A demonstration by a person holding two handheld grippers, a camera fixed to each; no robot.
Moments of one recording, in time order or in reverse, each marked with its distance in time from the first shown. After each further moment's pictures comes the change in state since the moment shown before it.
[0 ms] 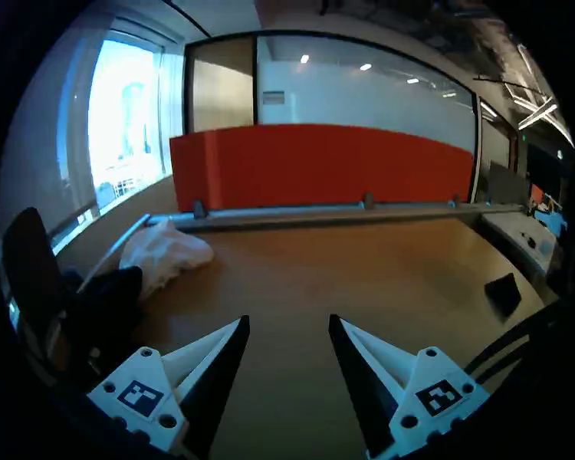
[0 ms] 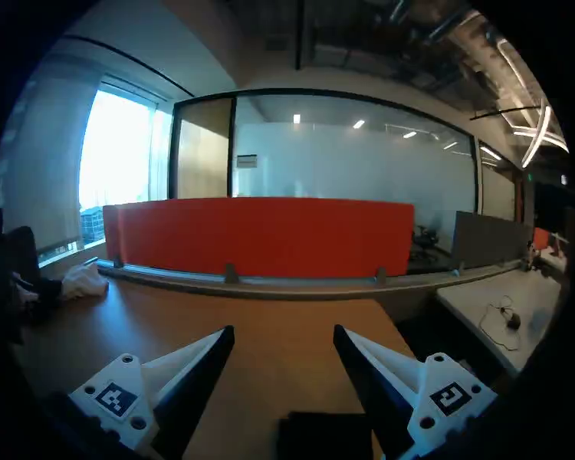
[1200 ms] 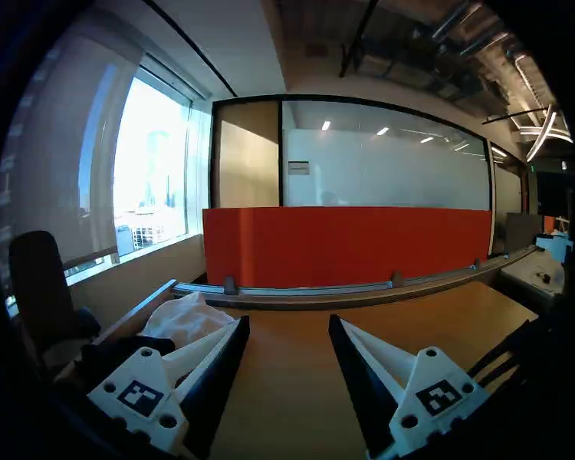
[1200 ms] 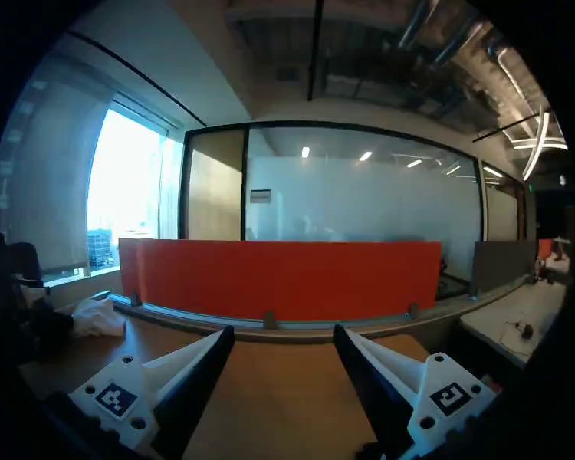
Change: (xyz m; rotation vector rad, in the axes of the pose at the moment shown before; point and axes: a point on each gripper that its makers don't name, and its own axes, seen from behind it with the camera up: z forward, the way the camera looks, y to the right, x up) left arm 0.092 -0.061 0.002 0.082 0.293 -0.039; right arm 0.074 -0.149 0.027 0.015 0.145 0.011
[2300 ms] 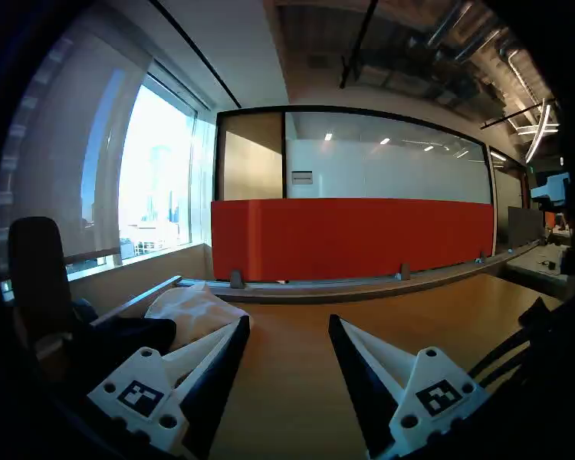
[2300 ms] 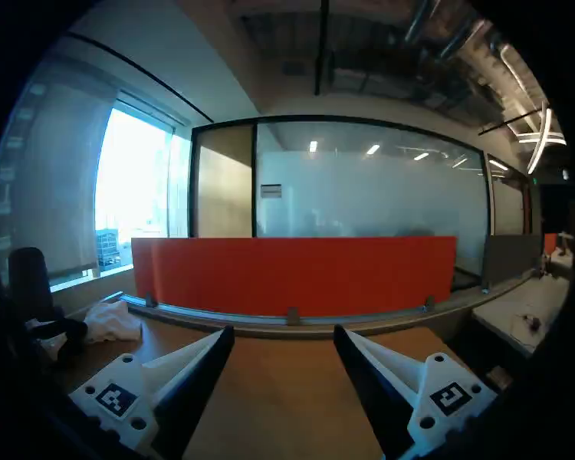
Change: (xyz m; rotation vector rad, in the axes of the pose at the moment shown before) left arm -0.083 -0.022 0.000 0.011 0.082 0.006; right arm 0.000 -0.061 0.002 0.035 -0.024 0.010
